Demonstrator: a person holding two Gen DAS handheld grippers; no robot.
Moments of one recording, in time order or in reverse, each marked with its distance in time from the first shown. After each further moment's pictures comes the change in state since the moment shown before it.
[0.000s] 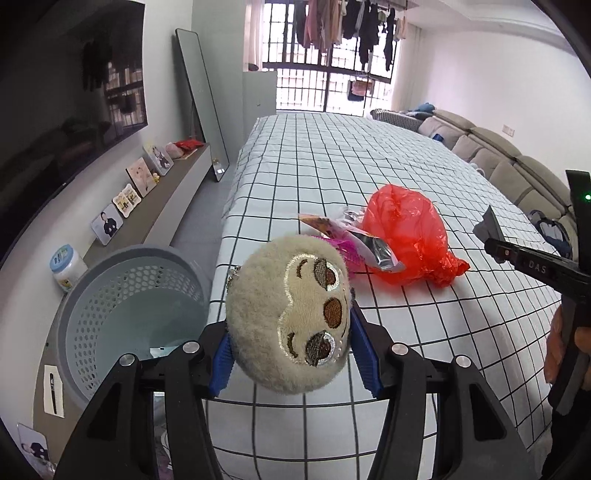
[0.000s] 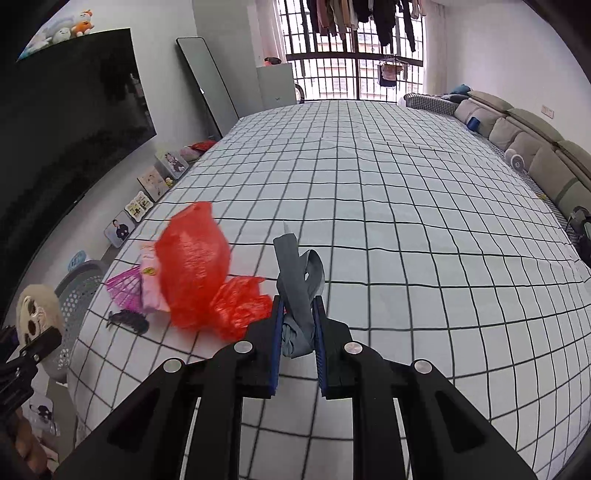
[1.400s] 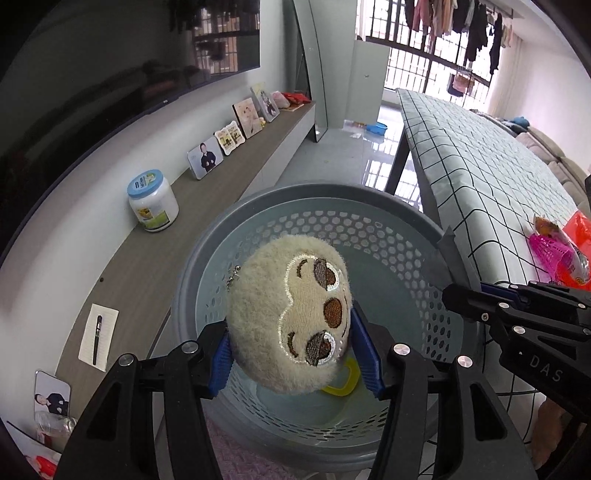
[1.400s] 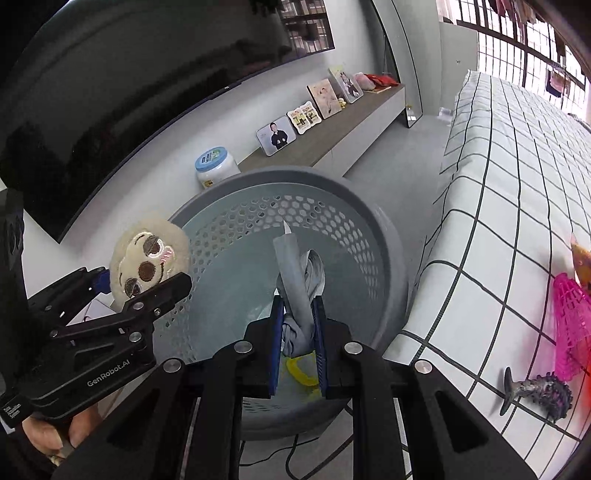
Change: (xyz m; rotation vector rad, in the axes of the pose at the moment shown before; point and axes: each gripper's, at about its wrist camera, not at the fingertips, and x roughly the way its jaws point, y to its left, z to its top) left arm 0.043 0.216 -0.041 -0.237 0.135 0.254; right arm 0.117 0.318 -0.022 -0.343 0.268 0.440
